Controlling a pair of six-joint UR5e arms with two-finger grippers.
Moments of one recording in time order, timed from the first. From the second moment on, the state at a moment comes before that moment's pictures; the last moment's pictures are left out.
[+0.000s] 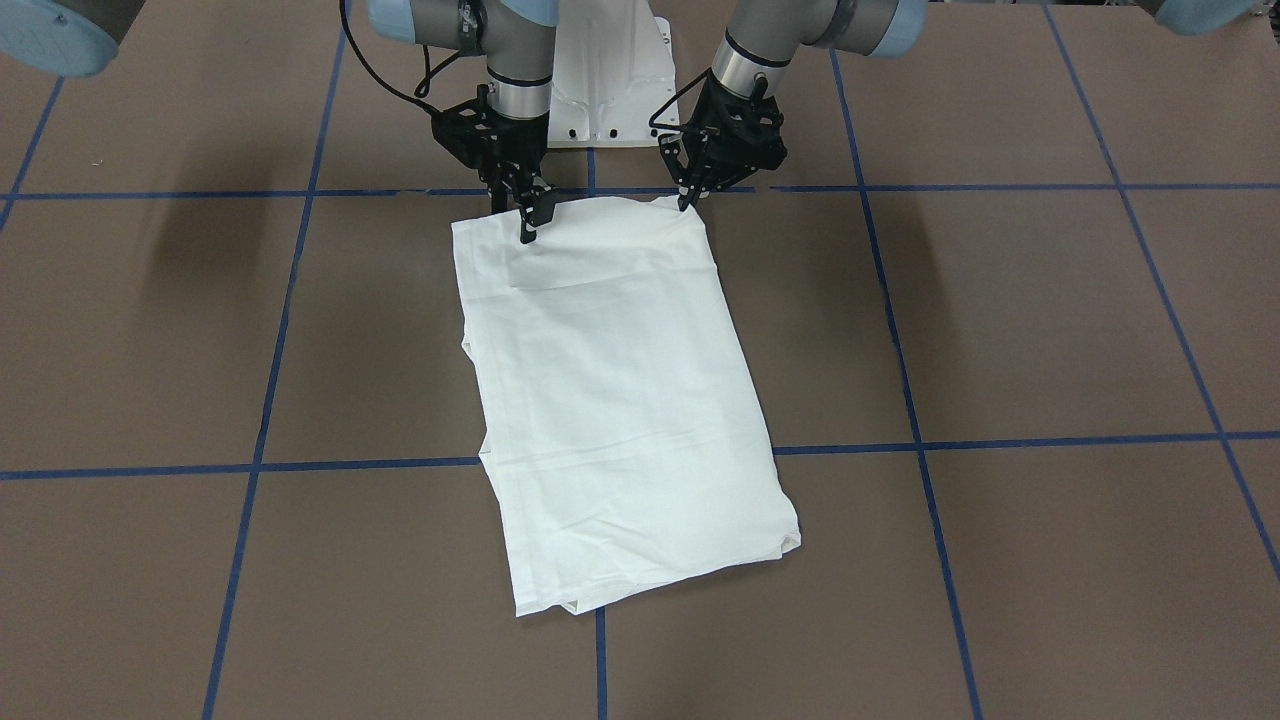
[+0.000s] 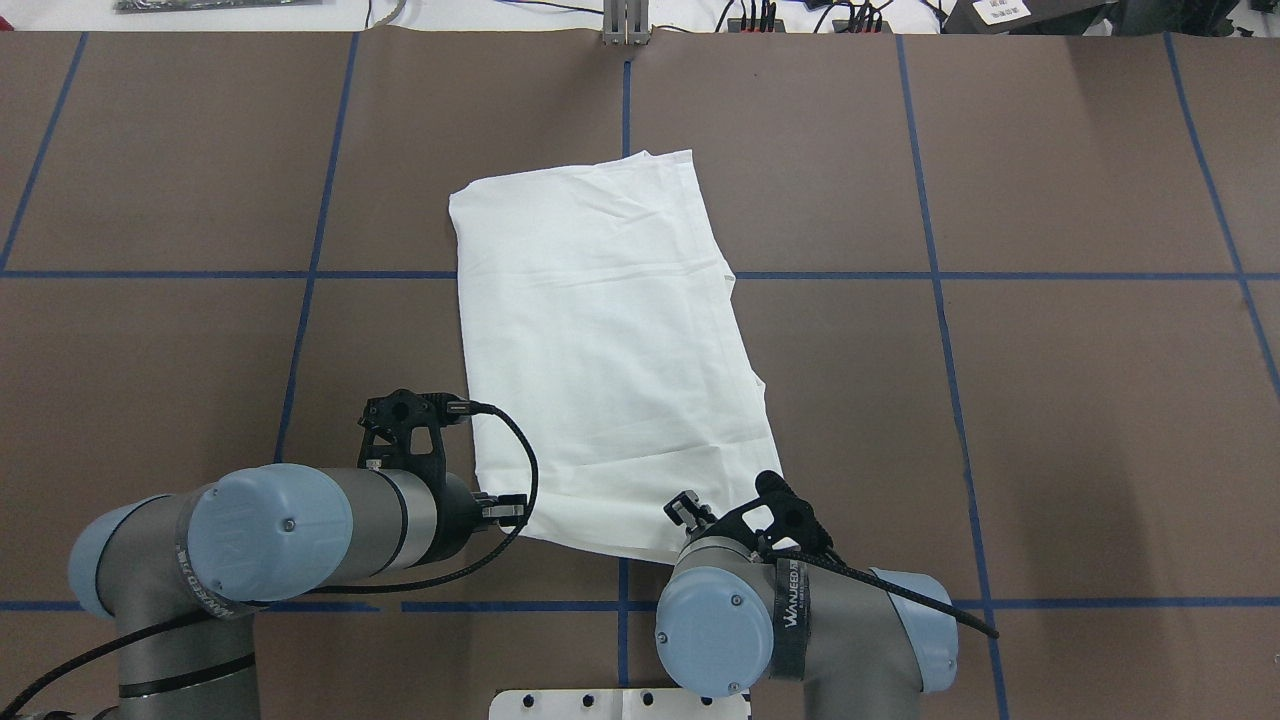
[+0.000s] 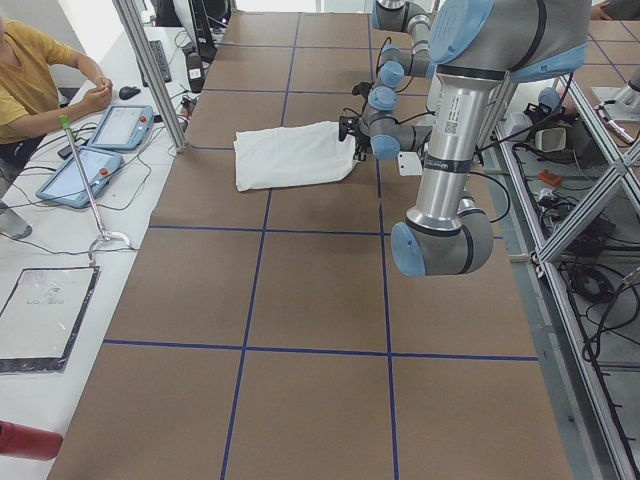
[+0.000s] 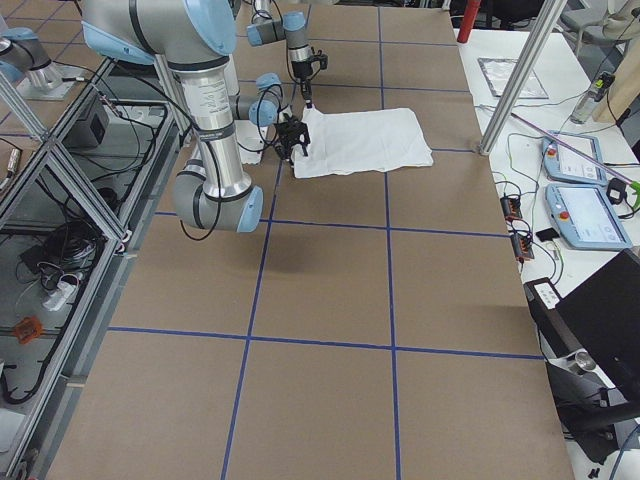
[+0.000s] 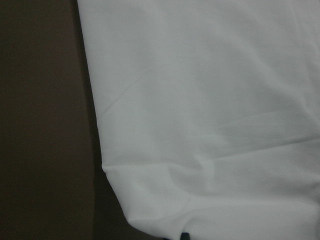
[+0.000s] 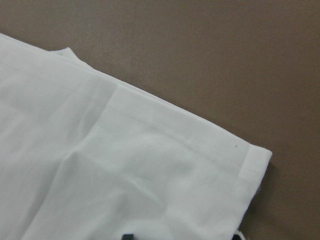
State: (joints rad) left arm -0.27 -1.89 -2.01 -1.90 -1.61 -1.43; right arm 0.12 -1.05 1.84 -1.72 1.32 2.42
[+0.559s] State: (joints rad) left arm -0.27 -1.89 -2.01 -1.90 -1.61 -1.43; right arm 0.13 -1.05 1.84 -1.68 1.30 2.43
